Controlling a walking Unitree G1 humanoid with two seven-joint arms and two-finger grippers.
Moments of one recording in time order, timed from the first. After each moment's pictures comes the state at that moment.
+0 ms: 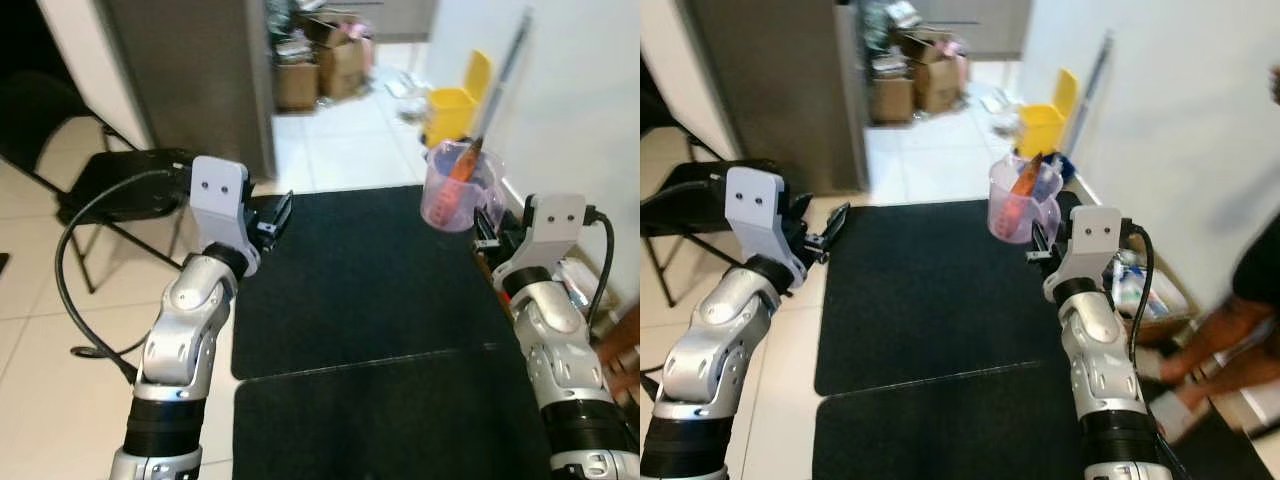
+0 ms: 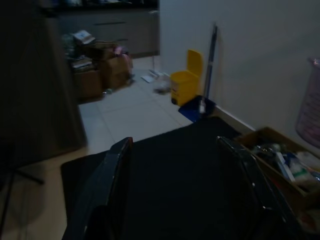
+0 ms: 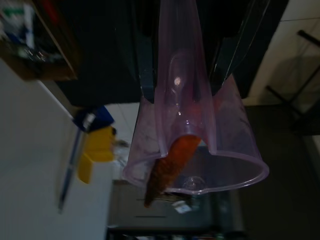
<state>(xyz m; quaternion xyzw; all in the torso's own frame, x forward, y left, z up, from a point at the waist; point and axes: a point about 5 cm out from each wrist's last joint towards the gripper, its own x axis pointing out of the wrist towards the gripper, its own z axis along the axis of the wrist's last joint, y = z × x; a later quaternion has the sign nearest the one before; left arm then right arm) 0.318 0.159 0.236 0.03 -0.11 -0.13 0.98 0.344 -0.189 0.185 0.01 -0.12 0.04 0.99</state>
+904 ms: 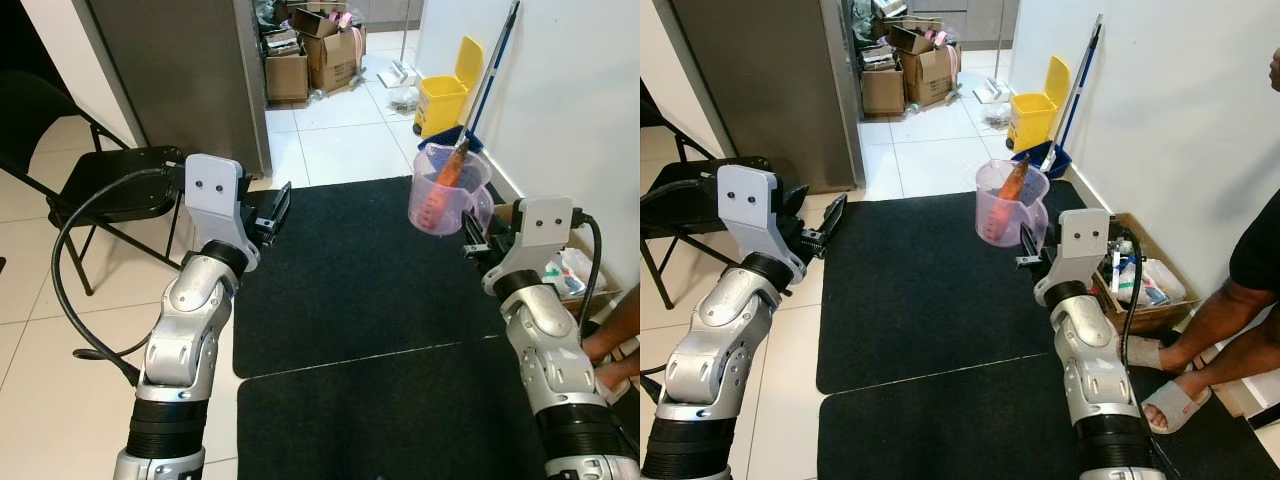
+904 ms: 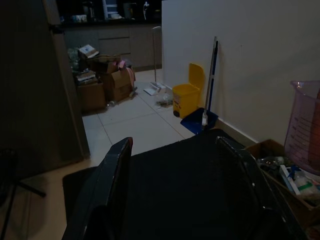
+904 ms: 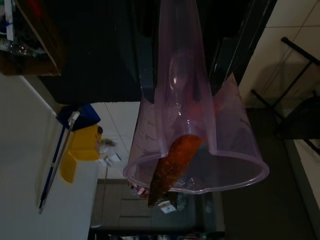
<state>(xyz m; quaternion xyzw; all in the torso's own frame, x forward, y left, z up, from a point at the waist) 0.315 0.158 0.240 0.03 -0.15 -0.13 0.98 0.341 -0.175 0.183 0.01 -0.13 0.07 0.99</state>
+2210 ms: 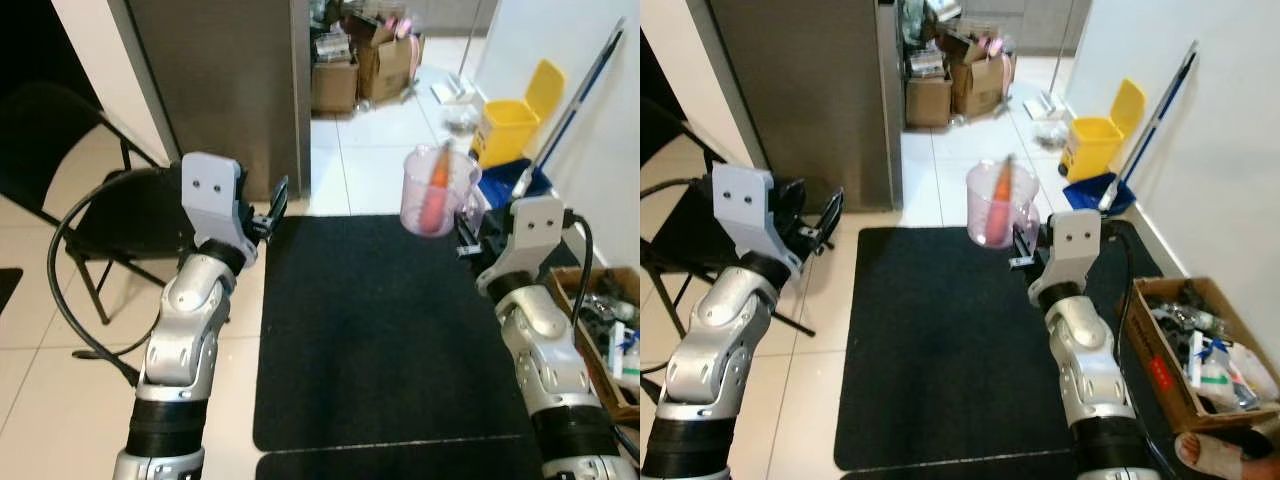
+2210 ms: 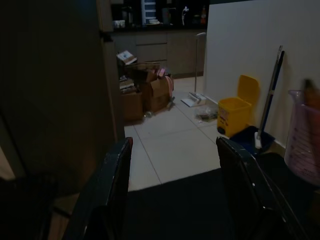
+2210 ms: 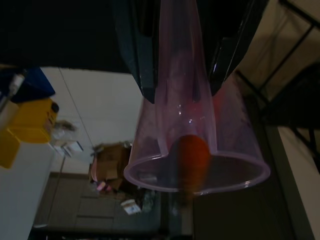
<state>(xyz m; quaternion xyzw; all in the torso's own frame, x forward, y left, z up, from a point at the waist) 0.315 0.158 0.241 0.04 -0.16 -0.13 0.98 0.341 -0.172 0.182 0.01 -0.13 0.08 0.99</state>
